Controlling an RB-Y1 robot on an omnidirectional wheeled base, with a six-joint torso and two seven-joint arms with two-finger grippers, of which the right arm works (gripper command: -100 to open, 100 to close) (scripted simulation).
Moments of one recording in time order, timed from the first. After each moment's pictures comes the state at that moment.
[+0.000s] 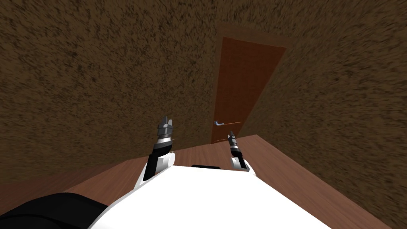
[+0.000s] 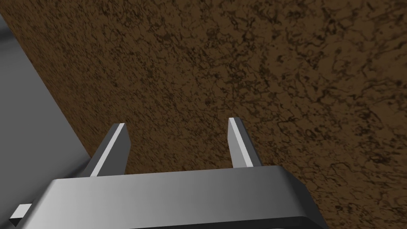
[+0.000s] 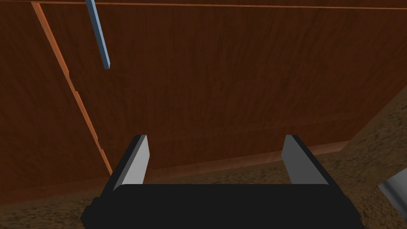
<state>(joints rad) 0.09 -0.13 -0.06 -1.17 -0.05 -0.72 -0.07</state>
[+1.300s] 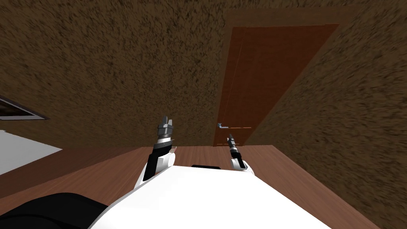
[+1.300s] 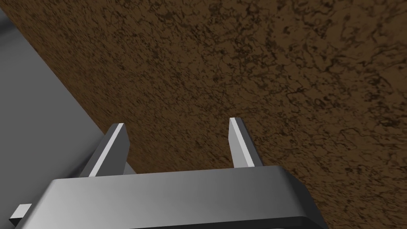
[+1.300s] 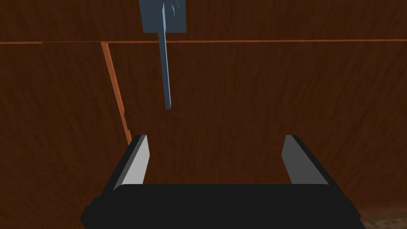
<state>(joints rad) -0.05 -0.17 -0.07 -0.81 -0.04 -0.79 -0.12</state>
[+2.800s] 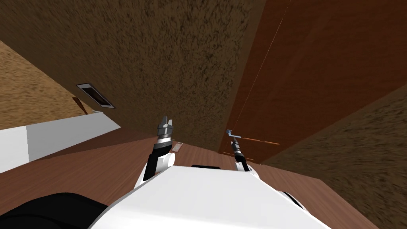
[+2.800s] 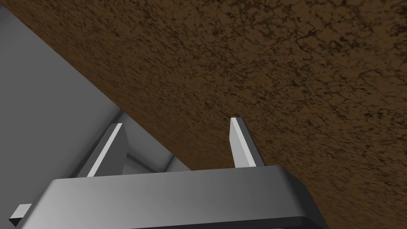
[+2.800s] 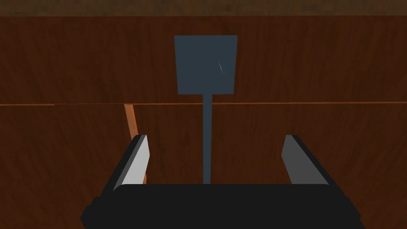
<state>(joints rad) -0.15 -0.23 -0.10 -0.51 -0.10 -0.89 -0.15</state>
